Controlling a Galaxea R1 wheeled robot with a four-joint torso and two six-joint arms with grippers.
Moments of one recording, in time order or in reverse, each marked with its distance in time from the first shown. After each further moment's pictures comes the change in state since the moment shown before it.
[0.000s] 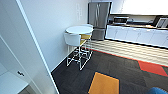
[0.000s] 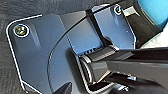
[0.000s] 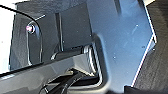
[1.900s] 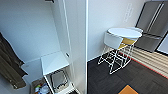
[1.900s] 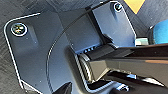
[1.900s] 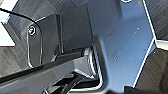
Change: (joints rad) left arm 0.007 0.044 -0.057 0.000 0.001 0.016; right arm 0.011 0.000 0.000 -0.003 -0.001 0.000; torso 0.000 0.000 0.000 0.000
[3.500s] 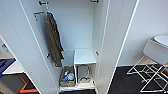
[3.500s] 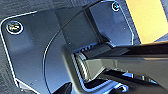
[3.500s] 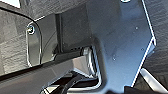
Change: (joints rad) left arm 0.011 0.016 -0.002 -0.001 0.000 0.000; right arm -0.001 0.000 -0.005 0.000 0.000 -0.004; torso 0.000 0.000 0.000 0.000
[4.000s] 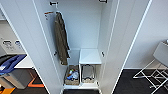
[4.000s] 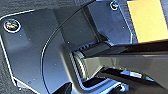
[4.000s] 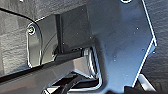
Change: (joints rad) left arm 0.005 0.002 0.000 0.000 -0.004 0.000; right arm 0.001 0.001 0.000 0.000 0.000 0.000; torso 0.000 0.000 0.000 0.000
